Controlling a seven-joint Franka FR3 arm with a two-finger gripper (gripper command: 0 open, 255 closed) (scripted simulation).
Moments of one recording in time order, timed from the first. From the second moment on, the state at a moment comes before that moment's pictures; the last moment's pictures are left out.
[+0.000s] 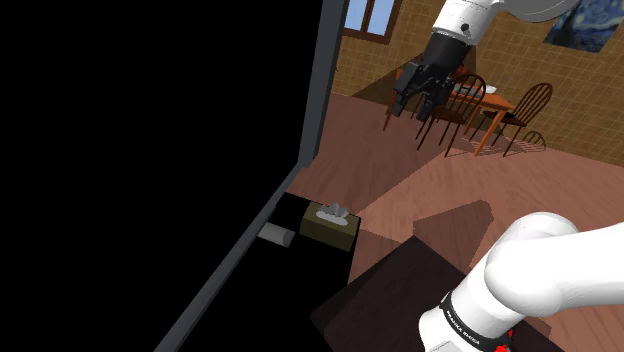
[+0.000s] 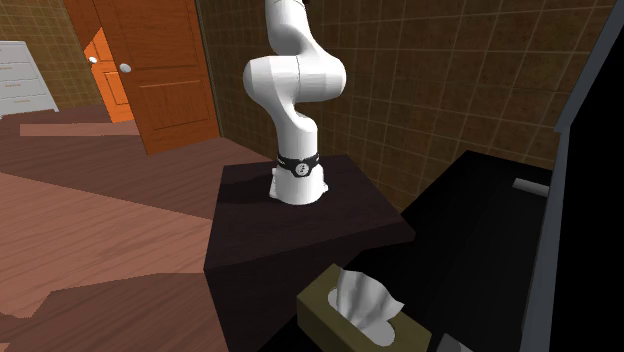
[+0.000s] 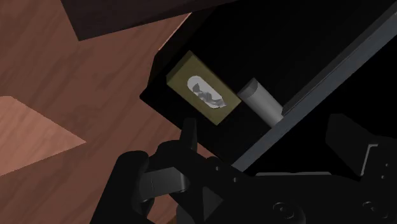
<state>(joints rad) -0.01 -0.77 -0.07 -2.28 0.12 1.58 0.13</state>
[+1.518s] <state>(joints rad) 0.00 -0.20 0.23 -2.49 -0.37 2.06 0.22</state>
